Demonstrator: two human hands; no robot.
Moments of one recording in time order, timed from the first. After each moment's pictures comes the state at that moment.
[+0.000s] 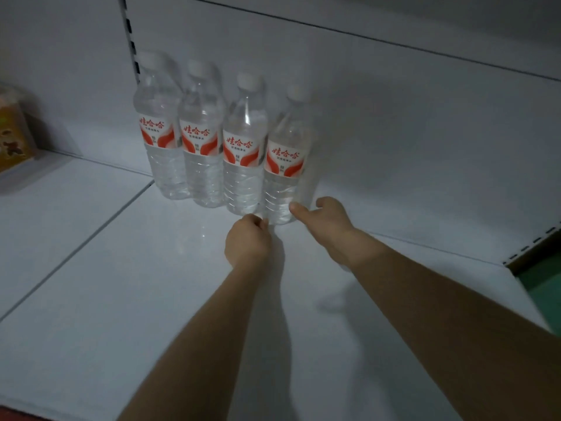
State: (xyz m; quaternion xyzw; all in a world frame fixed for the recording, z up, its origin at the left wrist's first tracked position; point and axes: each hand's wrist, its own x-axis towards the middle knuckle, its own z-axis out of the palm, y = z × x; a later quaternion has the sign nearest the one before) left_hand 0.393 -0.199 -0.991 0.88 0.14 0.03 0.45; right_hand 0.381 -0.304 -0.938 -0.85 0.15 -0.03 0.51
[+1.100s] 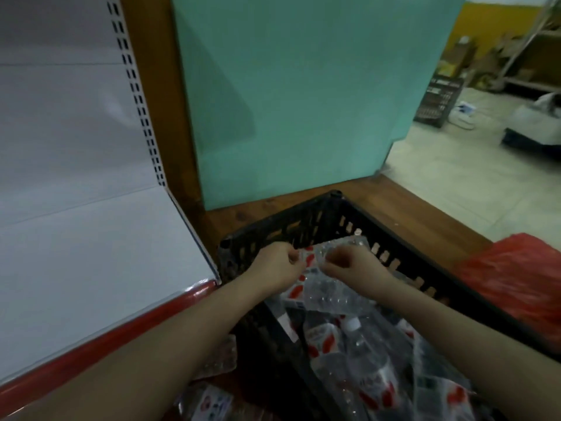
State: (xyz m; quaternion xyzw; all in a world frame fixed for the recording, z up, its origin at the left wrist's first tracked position) left_hand -0.053 -0.527 -0.878 0.76 -0.48 -0.32 0.29; right_hand -0.185 -0.630 -0.893 -0.86 0.39 -0.07 0.33
